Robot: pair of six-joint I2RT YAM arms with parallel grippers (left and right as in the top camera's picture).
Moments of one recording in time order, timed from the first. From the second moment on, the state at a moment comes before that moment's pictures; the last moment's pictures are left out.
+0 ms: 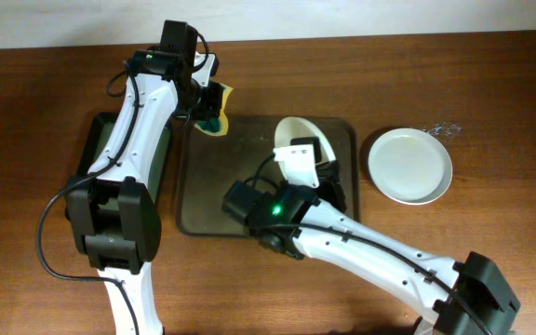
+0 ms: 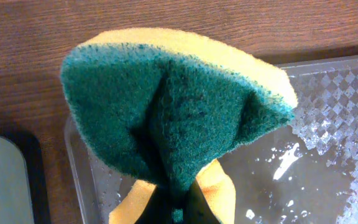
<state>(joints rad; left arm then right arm) -0.18 2.16 1.99 -1.07 0.18 -0.05 0.94 1.70 1.37 -1.25 1.17 0.93</state>
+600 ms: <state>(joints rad) -0.18 2.16 1.99 -1.07 0.18 -0.05 0.61 1.60 1.37 -0.95 0.38 0.69</state>
